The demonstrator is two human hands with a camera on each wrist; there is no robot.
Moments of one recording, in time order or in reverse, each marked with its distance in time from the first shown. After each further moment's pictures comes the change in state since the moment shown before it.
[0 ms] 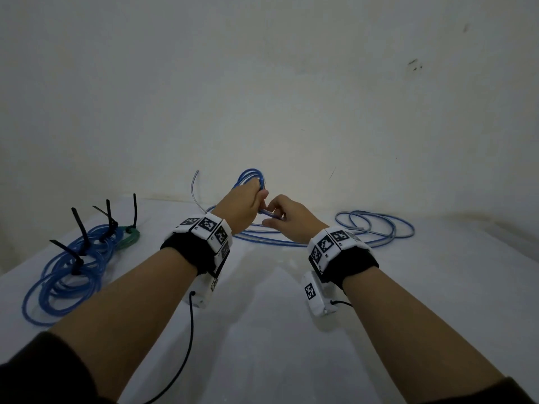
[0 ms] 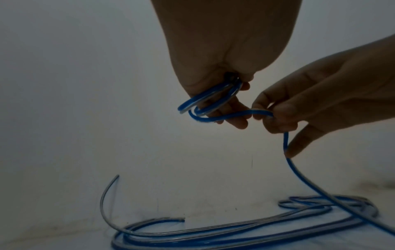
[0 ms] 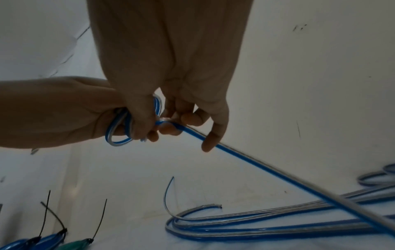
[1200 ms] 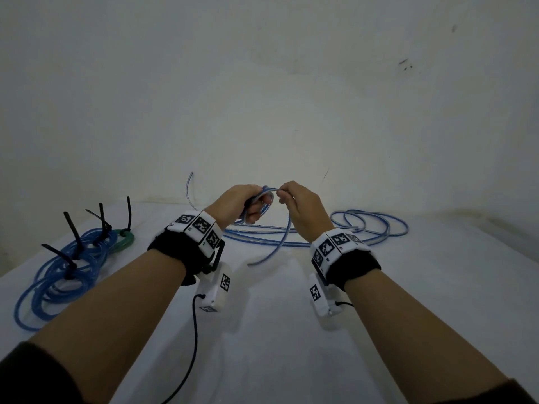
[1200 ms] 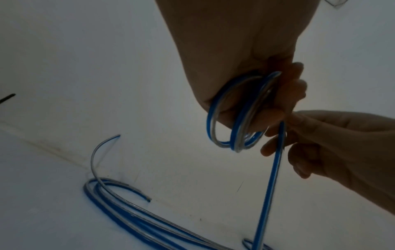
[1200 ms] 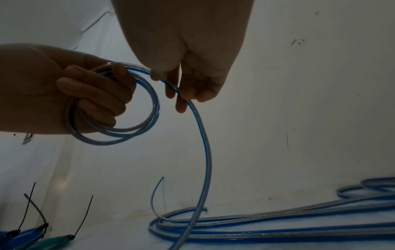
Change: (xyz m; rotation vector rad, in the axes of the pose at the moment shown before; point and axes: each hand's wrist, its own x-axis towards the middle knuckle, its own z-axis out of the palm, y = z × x) left_hand 0.000 0.022 -0.011 -0.860 -0.212 -0.270; right_hand -0.004 0.016 -0.012 -0.071 0.416 -0.228
